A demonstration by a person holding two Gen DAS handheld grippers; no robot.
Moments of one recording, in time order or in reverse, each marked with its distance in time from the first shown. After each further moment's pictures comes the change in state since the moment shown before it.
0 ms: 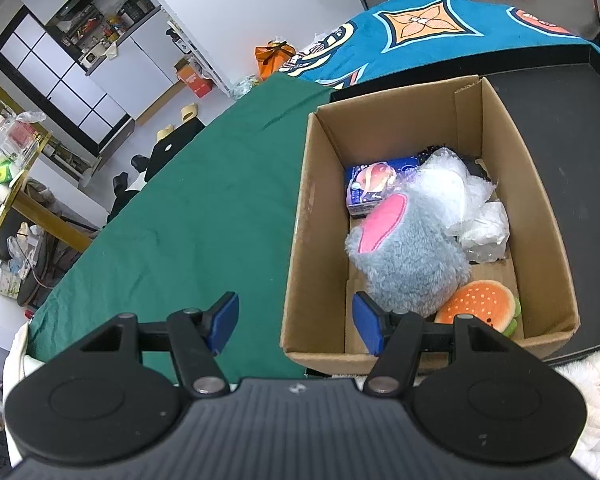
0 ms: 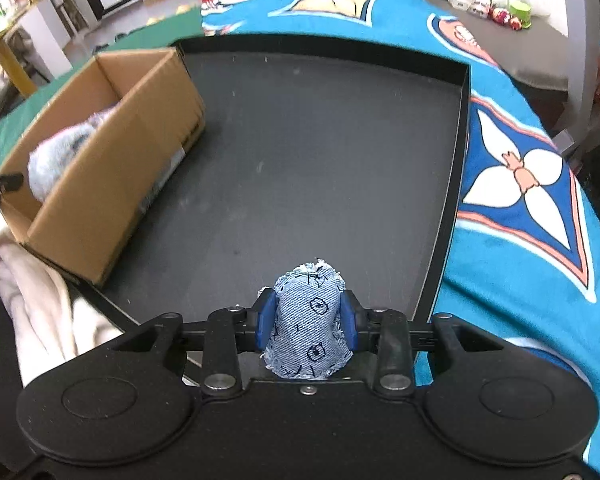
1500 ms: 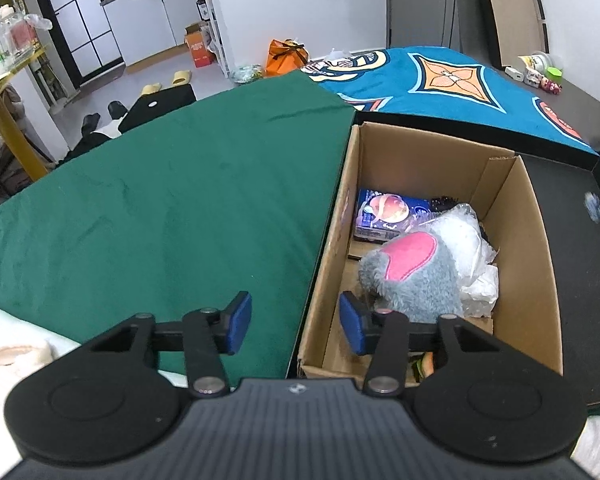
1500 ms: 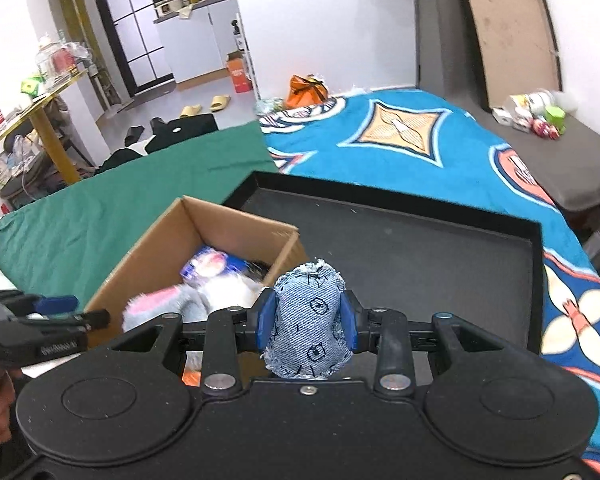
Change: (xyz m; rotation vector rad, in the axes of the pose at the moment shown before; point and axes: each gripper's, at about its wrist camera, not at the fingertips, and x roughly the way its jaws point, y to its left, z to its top) left arm 0.021 0.057 -0.010 -0.310 -0.018 -0.216; right arm -0.030 0.083 0.082 -0.007 -0.275 0.065
